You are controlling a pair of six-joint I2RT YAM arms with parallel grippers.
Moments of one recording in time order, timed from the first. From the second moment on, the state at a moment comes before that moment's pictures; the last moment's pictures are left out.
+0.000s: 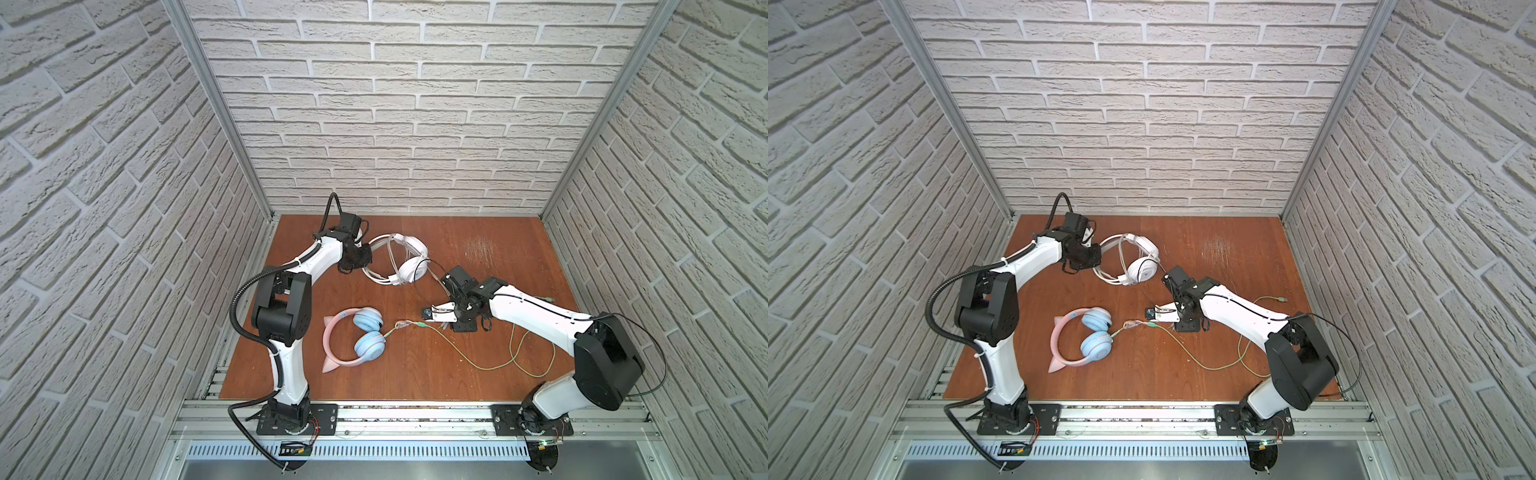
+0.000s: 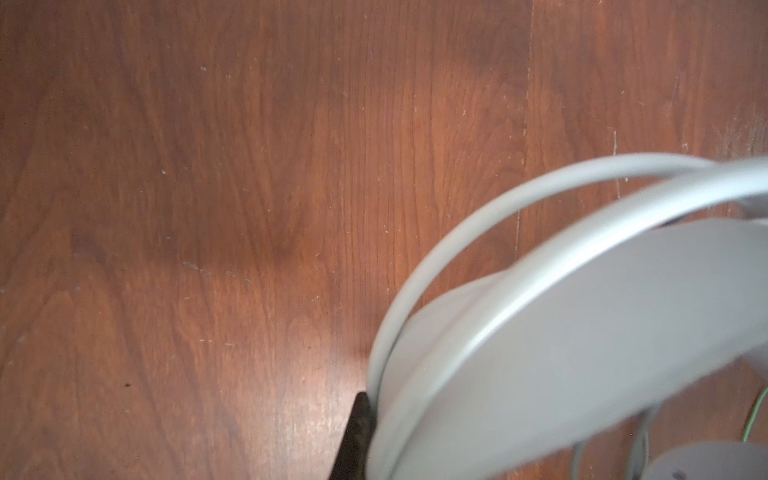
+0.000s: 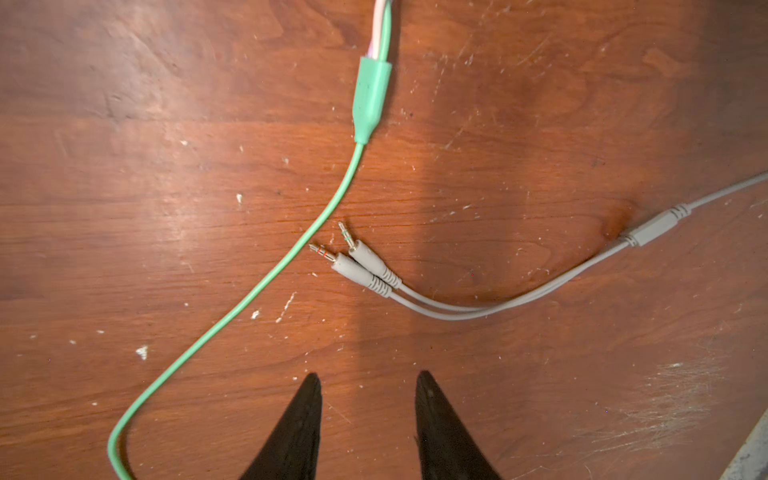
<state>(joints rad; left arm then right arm) -0.29 1.95 1.50 -0.64 0.18 -0.41 0.58 1.54 1.01 -0.82 0.09 -0.95</state>
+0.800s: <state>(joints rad) -0.28 1.95 1.50 -0.64 0.19 -0.40 0.61 1.75 1.06 -0.73 0.13 -1.03</state>
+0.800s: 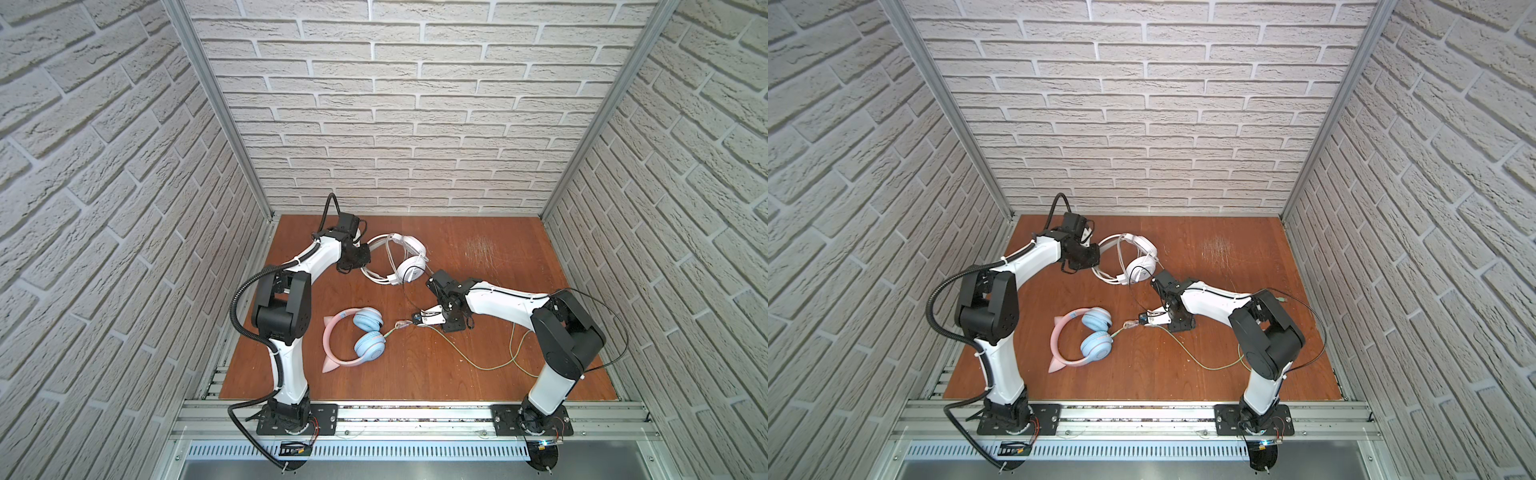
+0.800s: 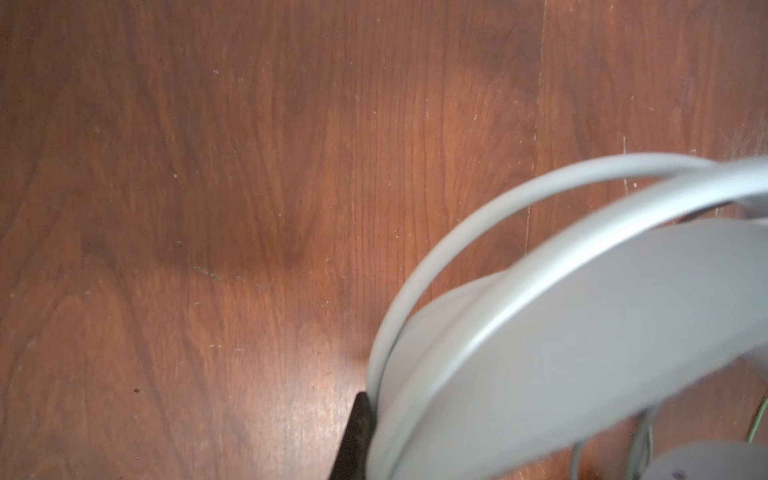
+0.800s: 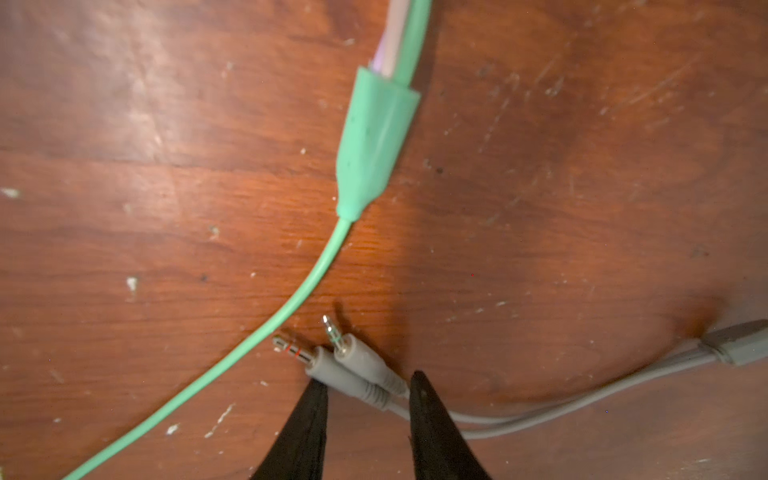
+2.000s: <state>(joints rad) -0.28 1.96 1.50 -0.62 0.20 -0.41 0.56 1.83 1.20 -0.89 0.03 -1.03</state>
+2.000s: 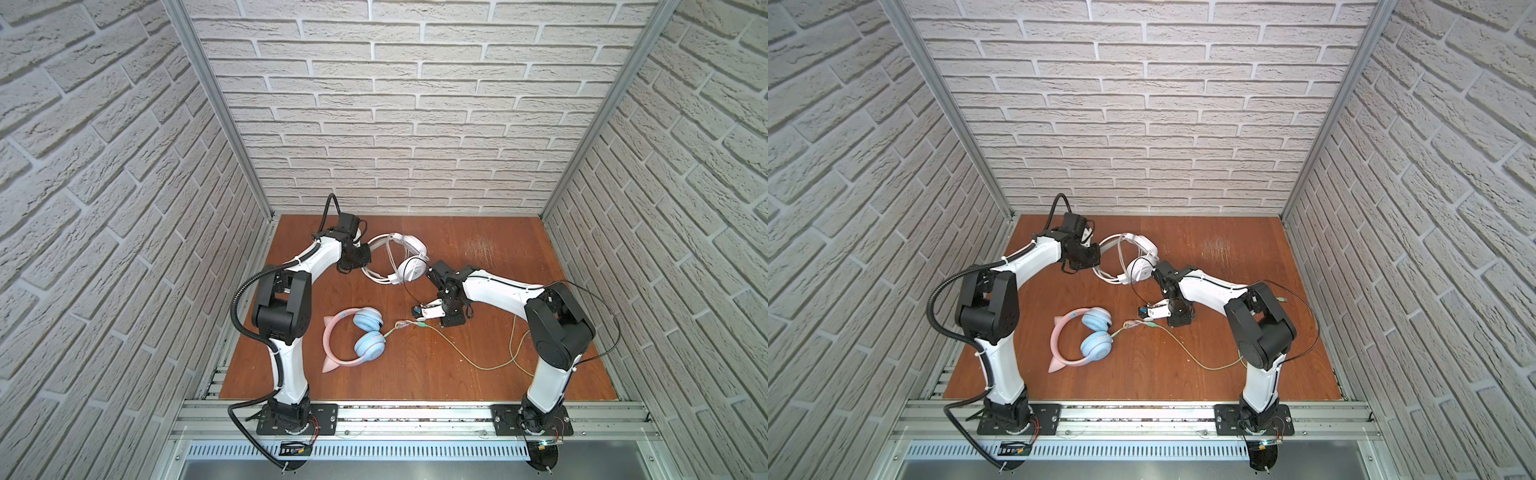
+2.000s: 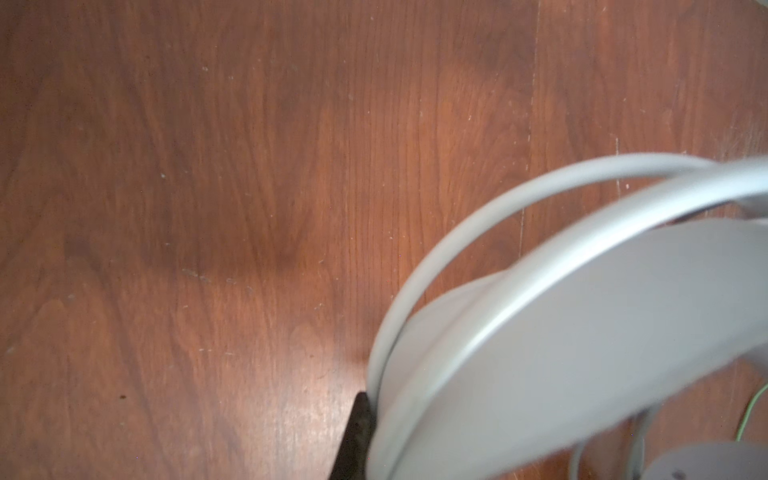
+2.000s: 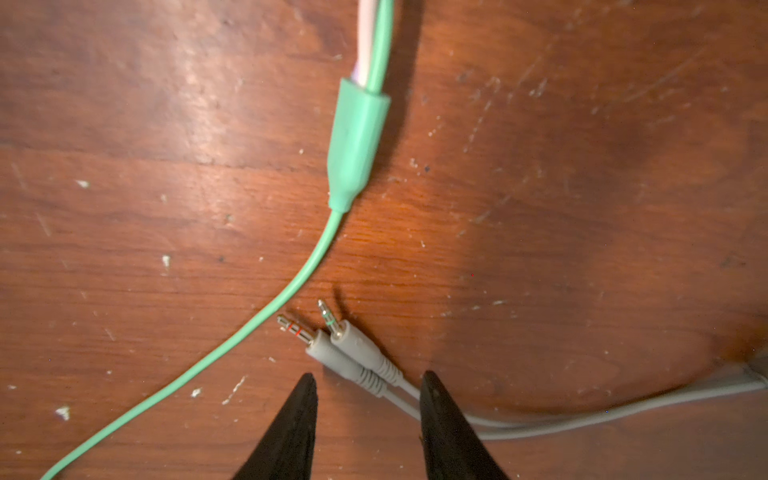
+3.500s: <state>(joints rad) -0.33 2.00 1.54 -0.63 0.18 -0.51 0.57 1.64 1.21 -0.84 -0.37 -0.89</state>
